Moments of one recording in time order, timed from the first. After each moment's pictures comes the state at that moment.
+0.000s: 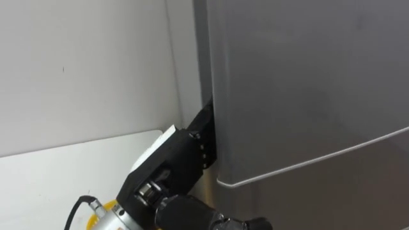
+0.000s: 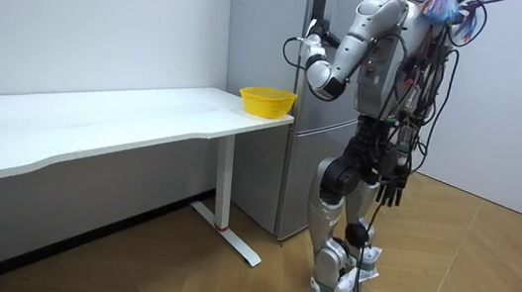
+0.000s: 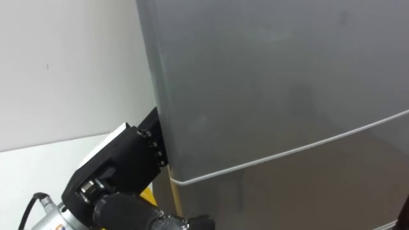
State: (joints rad) left arm -0.13 0.33 -0.19 -0.44 -0.44 0.08 -0.37; right arm 0.02 -0.29 0.06 1.36 -0.36 0.12 0.16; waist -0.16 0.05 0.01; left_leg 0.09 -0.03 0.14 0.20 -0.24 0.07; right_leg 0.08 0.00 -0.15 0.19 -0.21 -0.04
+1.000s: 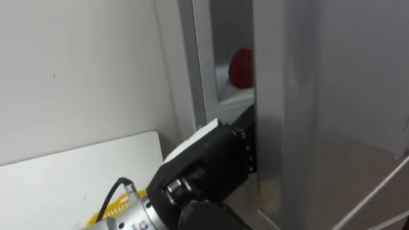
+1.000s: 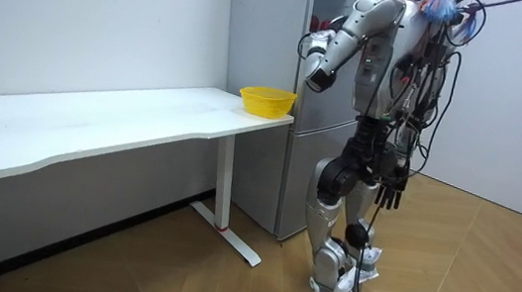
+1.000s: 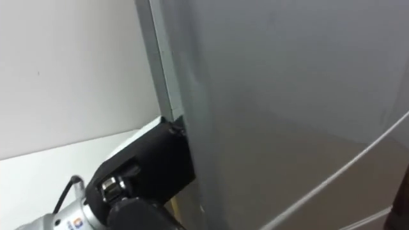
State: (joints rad) left arm -0.28 0.33 -0.31 -0.44 -0.60 0.10 -0.54; right arm 0.01 -0.34 0.07 1.32 -0.36 0.13 0.24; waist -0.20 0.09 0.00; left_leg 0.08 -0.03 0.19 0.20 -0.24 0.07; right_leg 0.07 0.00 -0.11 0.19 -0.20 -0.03
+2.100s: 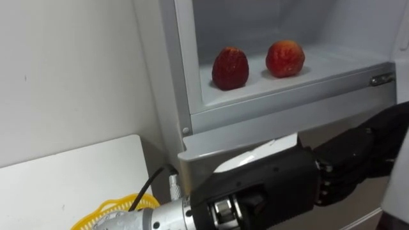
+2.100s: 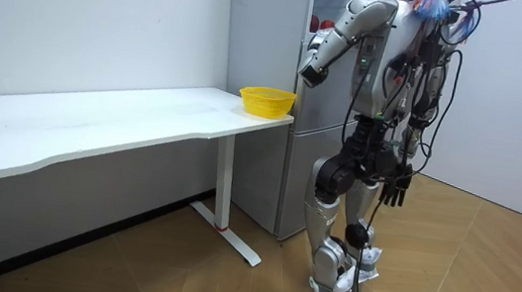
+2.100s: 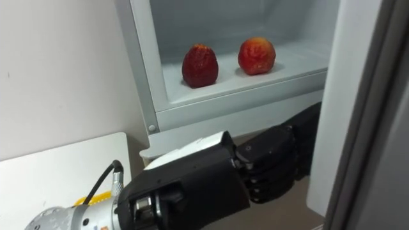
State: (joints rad) left arm -0.41 0.33 -0.40 -0.44 -0.60 0.11 -0.65; right arm 0.00 -0.35 0.08 1.32 -0.32 0.12 0.19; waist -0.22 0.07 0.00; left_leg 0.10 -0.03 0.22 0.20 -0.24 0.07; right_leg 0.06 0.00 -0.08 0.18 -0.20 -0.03
